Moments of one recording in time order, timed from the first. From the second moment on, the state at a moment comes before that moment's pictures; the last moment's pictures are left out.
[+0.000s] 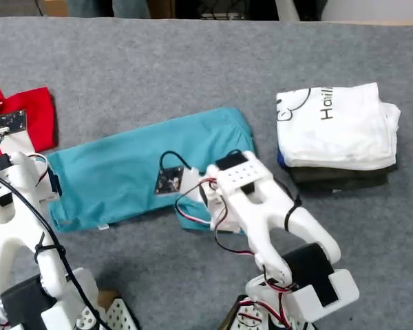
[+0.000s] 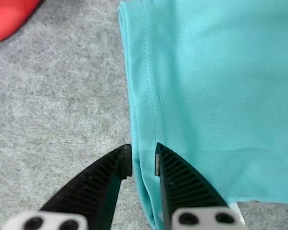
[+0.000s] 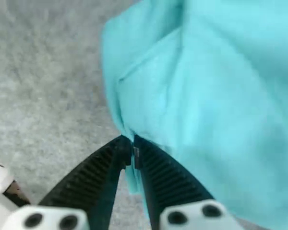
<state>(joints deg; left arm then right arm) -32.7 -21.8 40.0 66.7 -10.6 -23.8 -6.1 46.3 65.7 59.1</state>
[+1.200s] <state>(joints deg) -32.7 -21.8 40.0 66.7 -10.6 -20.8 -6.1 39.1 66.5 52.0</state>
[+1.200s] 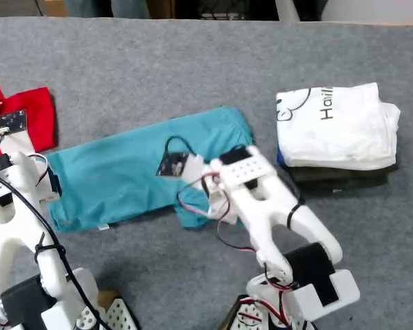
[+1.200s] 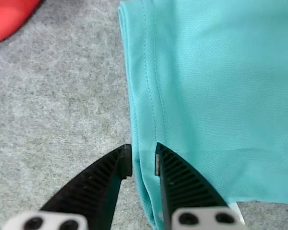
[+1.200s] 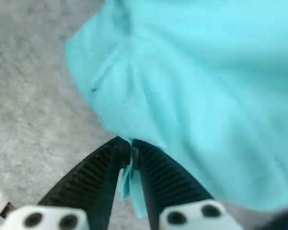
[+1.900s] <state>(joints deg) -32.7 -21.8 40.0 66.7 -10.6 -19.1 24.0 -9.8 79.4 66.0</state>
